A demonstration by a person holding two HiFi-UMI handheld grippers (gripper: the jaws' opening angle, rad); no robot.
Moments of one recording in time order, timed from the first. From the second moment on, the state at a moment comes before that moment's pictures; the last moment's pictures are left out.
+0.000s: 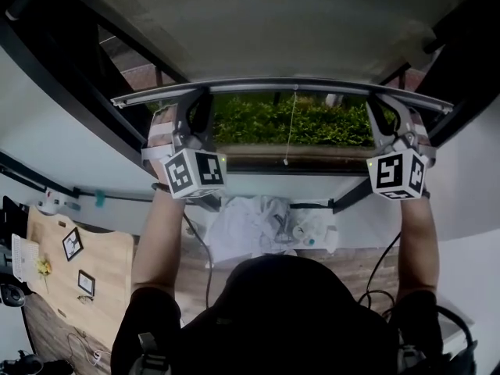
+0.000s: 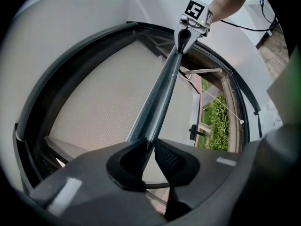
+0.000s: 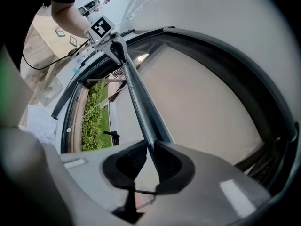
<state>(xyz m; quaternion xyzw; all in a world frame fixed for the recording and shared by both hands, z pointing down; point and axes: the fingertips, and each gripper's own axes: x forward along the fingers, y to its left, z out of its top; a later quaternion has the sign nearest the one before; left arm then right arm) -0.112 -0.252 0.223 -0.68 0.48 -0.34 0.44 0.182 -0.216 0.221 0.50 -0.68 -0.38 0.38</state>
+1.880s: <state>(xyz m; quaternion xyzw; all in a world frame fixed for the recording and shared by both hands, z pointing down) -0.108 -0.250 0.083 -0.68 0.42 -0.39 0.45 0.185 -0.213 0.081 0.48 -0.67 -0.41 0.39</state>
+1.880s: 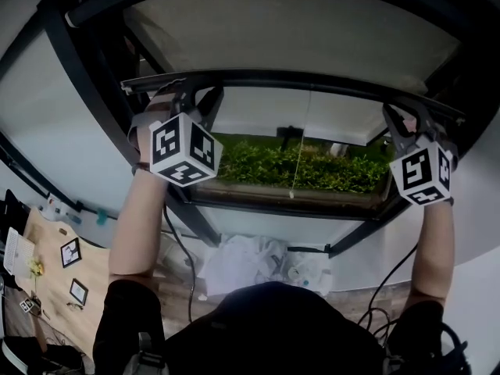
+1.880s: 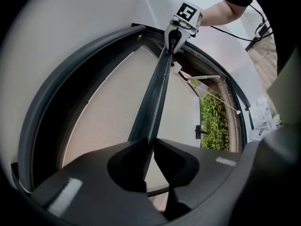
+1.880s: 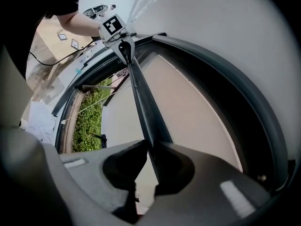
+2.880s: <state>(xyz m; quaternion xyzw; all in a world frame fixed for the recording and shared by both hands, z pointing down) -0.109 -0.252 0.003 -0.67 0.41 -0.40 0.47 0.179 -0.213 0.000 0.47 -0.67 -0.43 0.40</state>
